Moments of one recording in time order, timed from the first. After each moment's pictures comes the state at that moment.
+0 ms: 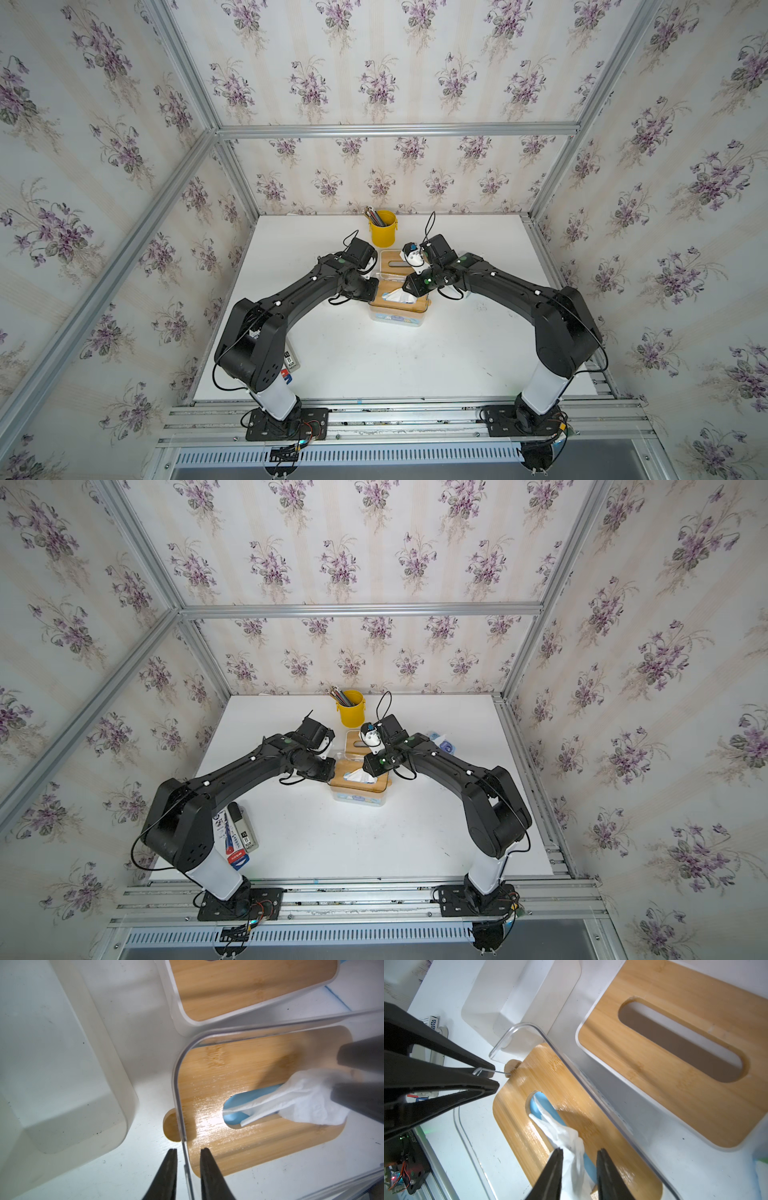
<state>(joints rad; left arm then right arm) -0.49 1.67 1.23 -0.74 0.11 -0.24 0.63 1.75 1.29 -0.52 -0.28 0.09</state>
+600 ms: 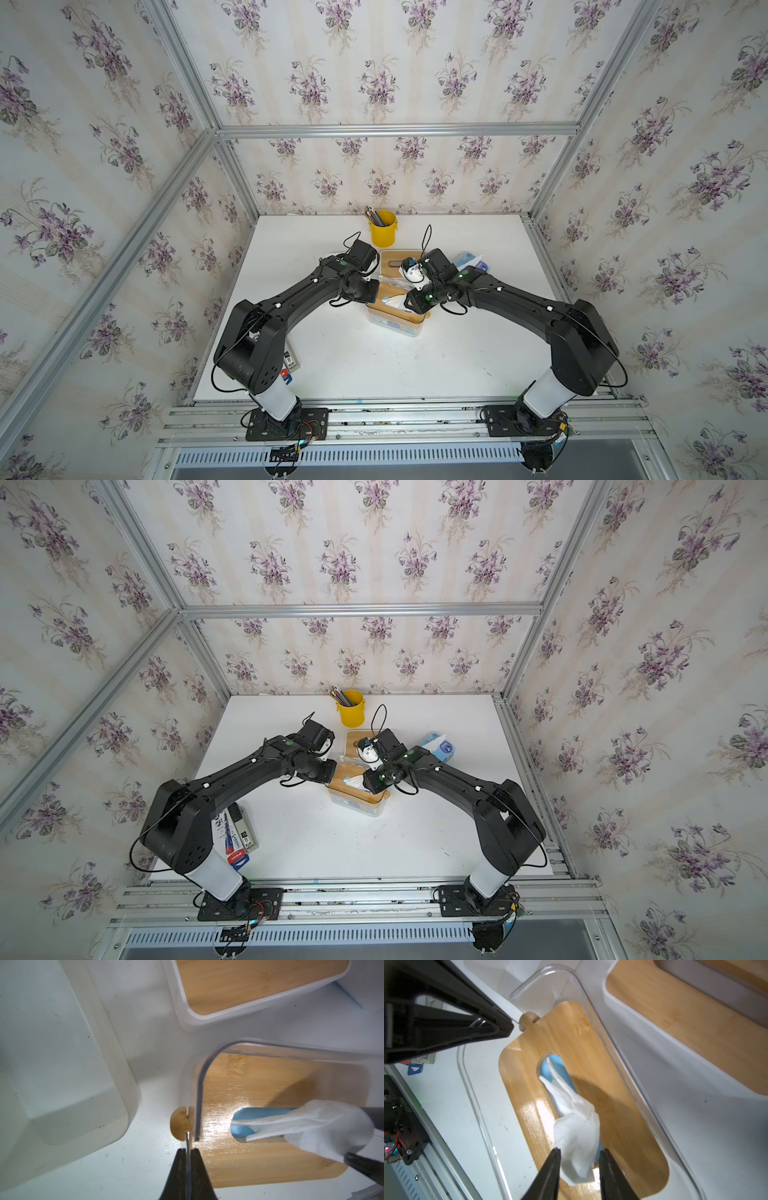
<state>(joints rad) -0.52 1.65 1.22 -0.75 0.06 -0.27 0.73 1.64 1.16 -0.56 -0.23 0.11</state>
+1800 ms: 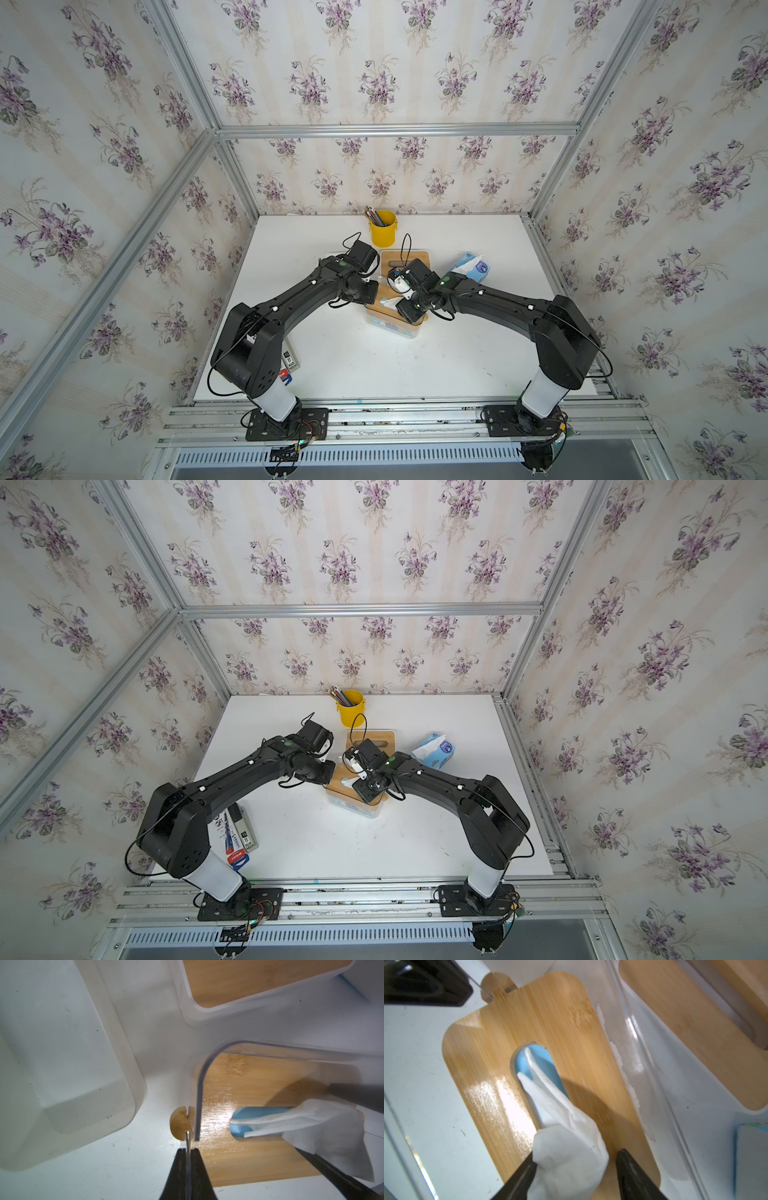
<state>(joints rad) -0.52 1.63 1.22 -0.78 0.04 -0.28 0.83 1.73 1.21 -0.59 0.02 0.02</state>
